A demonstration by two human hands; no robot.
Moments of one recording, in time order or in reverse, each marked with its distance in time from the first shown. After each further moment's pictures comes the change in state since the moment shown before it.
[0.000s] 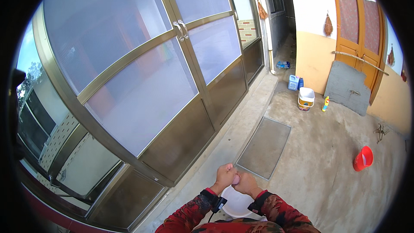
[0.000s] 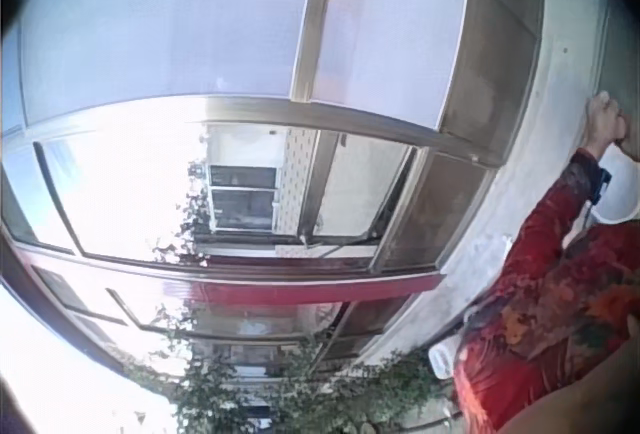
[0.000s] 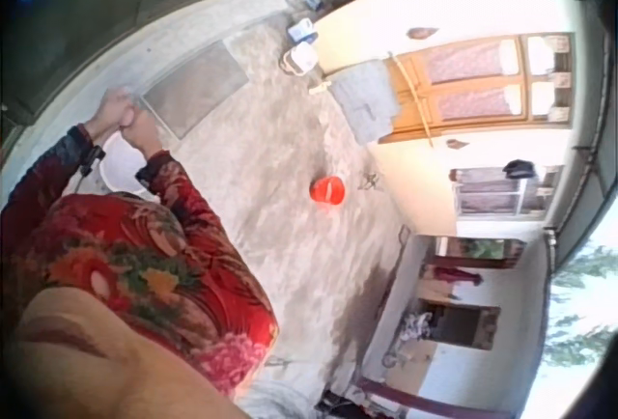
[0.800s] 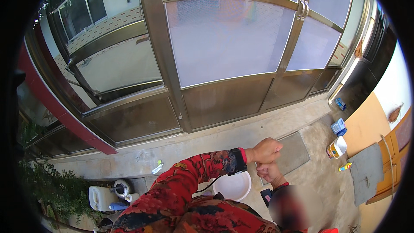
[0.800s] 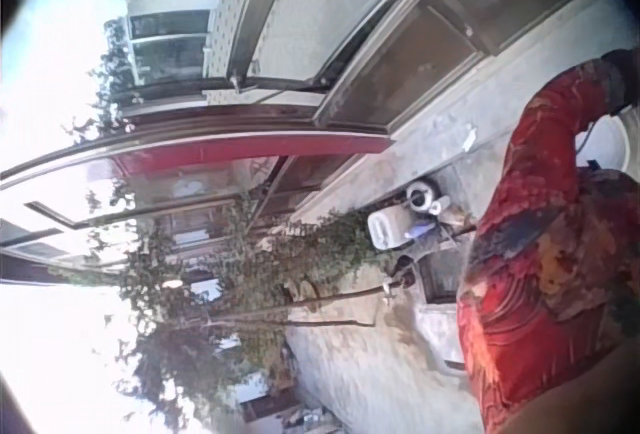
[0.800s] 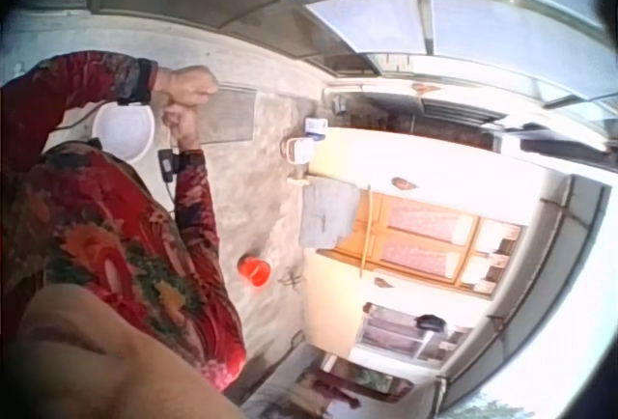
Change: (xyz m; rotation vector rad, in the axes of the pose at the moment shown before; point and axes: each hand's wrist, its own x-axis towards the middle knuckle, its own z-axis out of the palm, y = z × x) left_hand 0.030 0.059 -0.078 0.195 0.036 0.538; right_hand 0.072 -0.050 -0.007 1.003 -0.856 0.378
